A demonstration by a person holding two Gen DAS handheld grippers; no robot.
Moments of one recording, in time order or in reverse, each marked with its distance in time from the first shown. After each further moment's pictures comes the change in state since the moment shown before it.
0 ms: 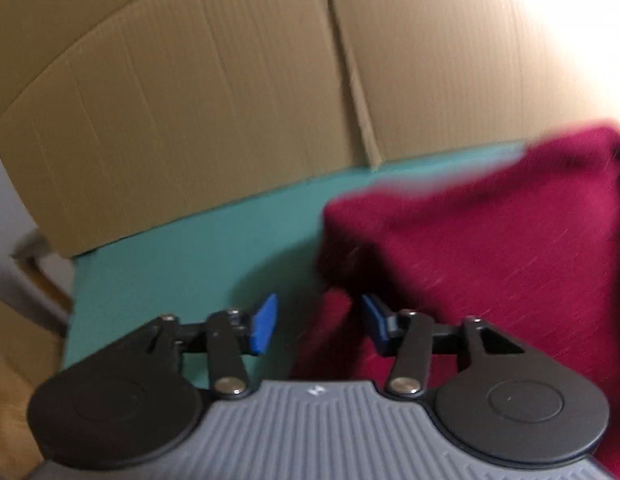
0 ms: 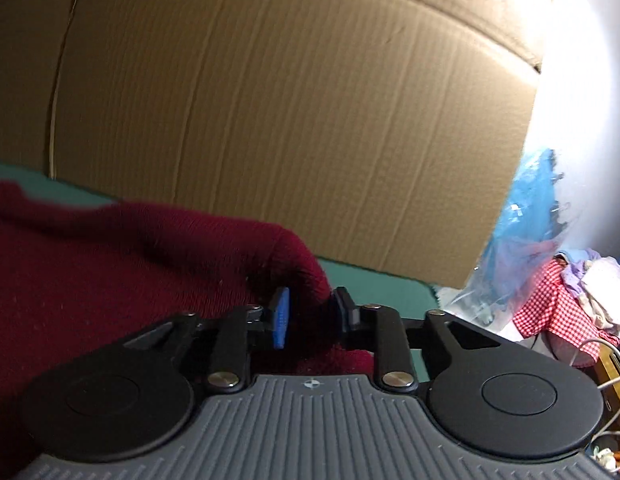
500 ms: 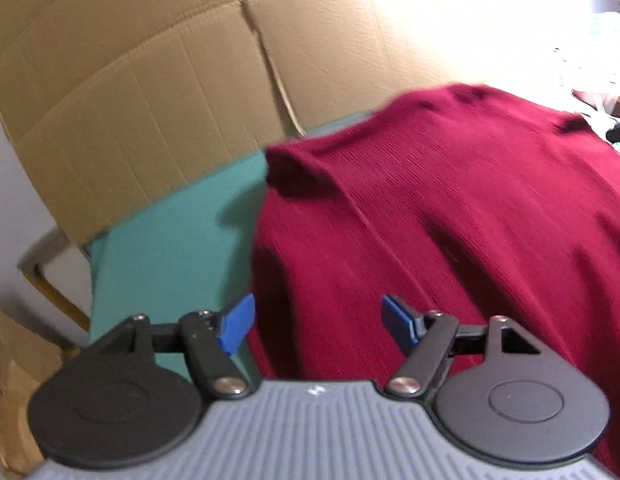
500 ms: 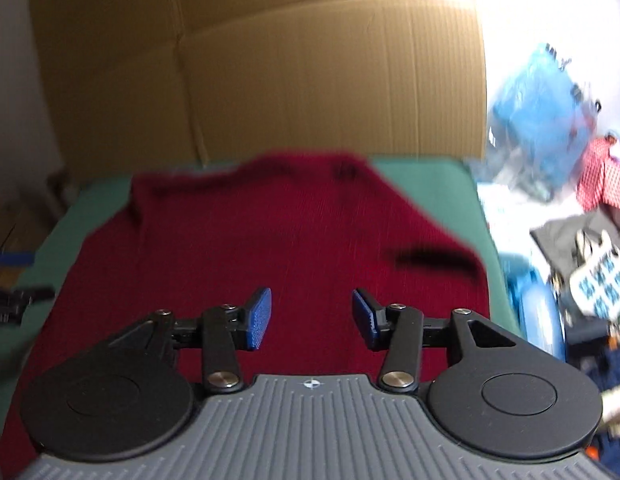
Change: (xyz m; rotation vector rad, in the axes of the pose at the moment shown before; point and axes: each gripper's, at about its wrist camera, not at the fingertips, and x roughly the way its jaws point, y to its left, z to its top) left arm -0.153 -0.019 -0.090 0.126 -0.046 -0.180; right arm -0.204 -0.087 -0.098 0.240 0.116 0.426
